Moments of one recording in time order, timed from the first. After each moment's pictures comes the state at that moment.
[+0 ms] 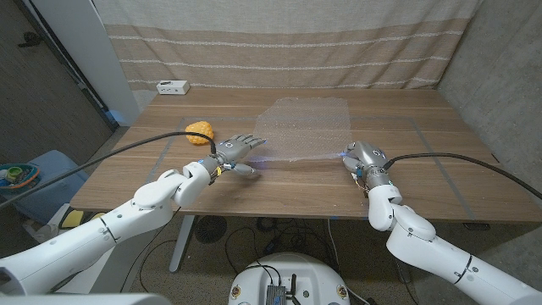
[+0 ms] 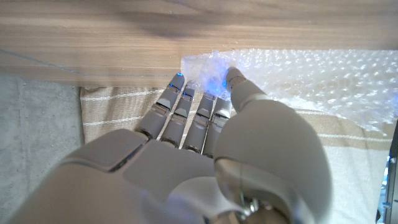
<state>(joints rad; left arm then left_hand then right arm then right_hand) 0.94 0.95 0.63 -1.92 0.81 0.14 0.07 0.59 -0.15 0.48 -0.17 0.22 -0.03 -0.09 0.18 0.18 0.03 -0.07 0.20 0.19 -0.03 0.06 0.18 0.17 -0.02 0.18 0.24 0.19 -1.15 -0.77 -0.57 -2.08 -0.45 -0.65 -0.47 1.01 0.16 0.45 -0.17 0.18 1.00 0.01 0.41 0.19 0.73 -0.06 0.29 0.20 0.49 -0.05 0.35 0.23 0.52 0.00 0.24 0.18</state>
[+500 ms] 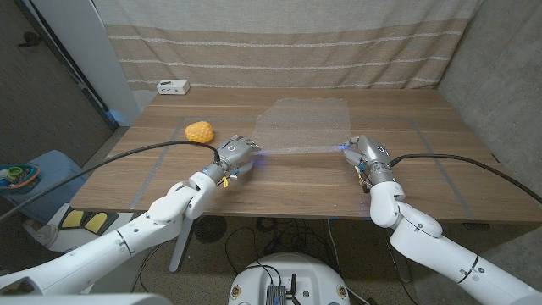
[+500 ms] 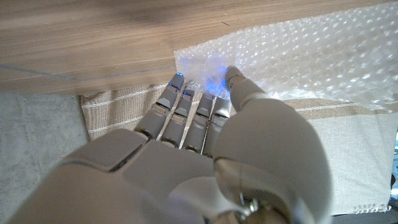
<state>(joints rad) 0.97 0.84 0.67 -1.83 0.98 0.25 0.33 1.03 0.15 0.52 -0.16 0.19 0.77 -0.08 0.37 0.20 0.73 -0.13 0.38 0.21 0.49 -0.05 0.25 0.17 0.31 0.14 0.32 0.20 -1.19 -0.76 -0.51 -2.10 -0.36 -0.56 -0.52 1.02 0.16 0.45 -0.17 0.18 1.00 0.01 0.41 0.19 0.74 -0.05 0.28 0.20 0.50 -0.04 0.35 0.23 0.51 0.00 0.24 0.18</state>
